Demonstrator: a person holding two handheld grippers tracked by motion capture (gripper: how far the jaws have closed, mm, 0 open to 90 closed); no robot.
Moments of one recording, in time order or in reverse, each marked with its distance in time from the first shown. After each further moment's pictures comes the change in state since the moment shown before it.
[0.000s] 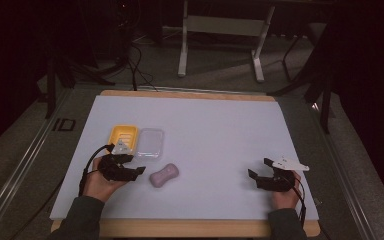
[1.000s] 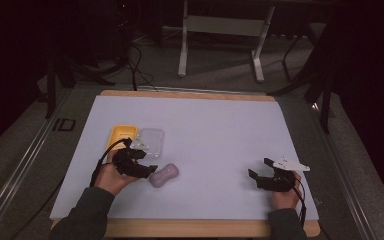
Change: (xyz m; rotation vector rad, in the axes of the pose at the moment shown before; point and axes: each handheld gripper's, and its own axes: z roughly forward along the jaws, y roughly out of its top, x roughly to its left) left arm -0.020 0.035 0.014 0.071 -0.047 0.103; right arm 0.000 0.000 -0.001 -0.006 0.002 0.004
